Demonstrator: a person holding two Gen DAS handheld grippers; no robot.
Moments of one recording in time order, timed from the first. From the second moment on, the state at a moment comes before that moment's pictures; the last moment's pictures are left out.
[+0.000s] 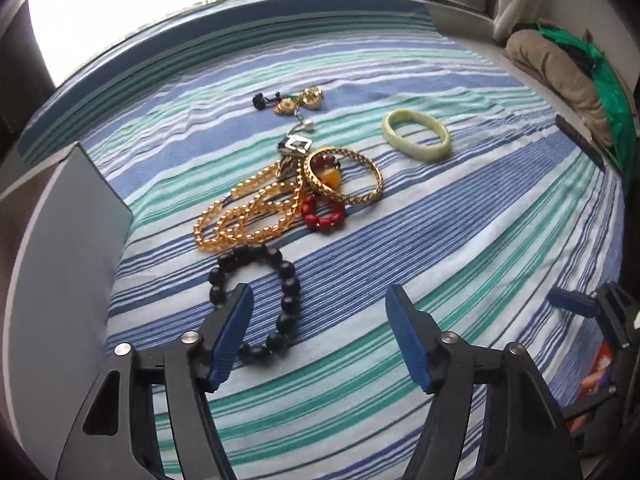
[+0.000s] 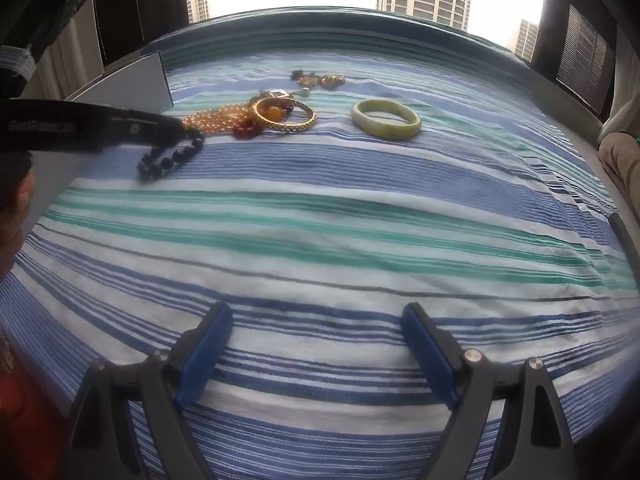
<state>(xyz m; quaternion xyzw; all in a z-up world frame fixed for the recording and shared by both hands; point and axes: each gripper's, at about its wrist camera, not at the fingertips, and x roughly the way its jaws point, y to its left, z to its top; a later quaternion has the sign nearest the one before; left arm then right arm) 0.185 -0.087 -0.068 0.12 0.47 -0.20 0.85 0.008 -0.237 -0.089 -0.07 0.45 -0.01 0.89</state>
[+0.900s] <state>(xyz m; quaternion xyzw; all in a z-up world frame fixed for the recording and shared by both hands) 0.155 0.035 -0.062 -0.27 0.49 -0.27 0.78 0.072 -0.250 -0.019 0.01 0.46 0.15 0.87</state>
